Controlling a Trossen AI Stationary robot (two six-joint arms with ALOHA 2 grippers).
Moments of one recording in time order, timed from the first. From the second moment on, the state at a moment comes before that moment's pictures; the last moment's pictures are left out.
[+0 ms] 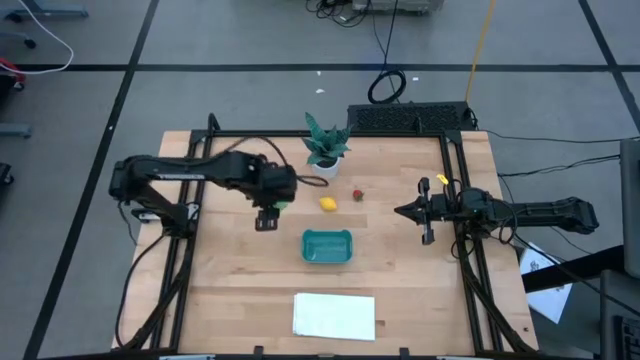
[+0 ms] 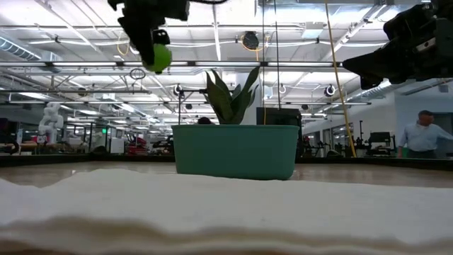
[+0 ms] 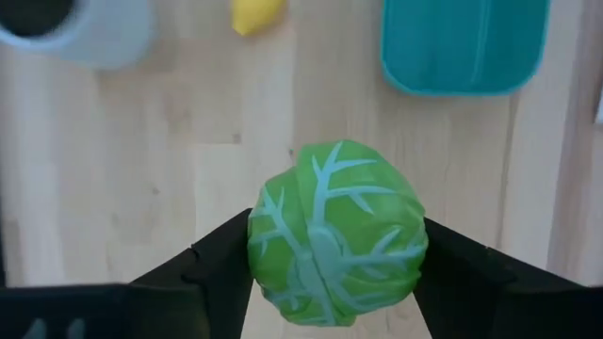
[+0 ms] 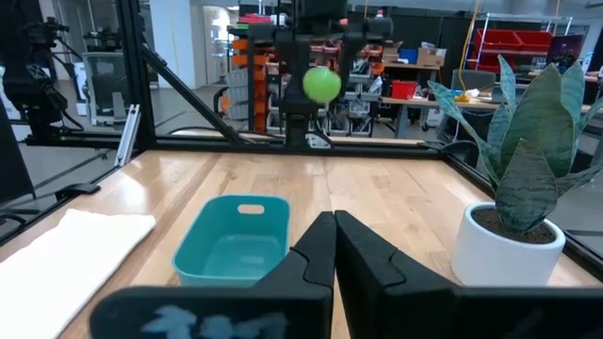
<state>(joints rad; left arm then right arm) 0.06 1.52 1.45 -1.20 -0.05 0.03 -0.06 0.28 0.02 0.27 -0.05 -0.04</state>
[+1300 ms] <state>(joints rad) 0.07 0.73 0.82 -0.51 -0.02 0.00 -0.06 0.31 0.02 0.30 -0.05 -0.04</state>
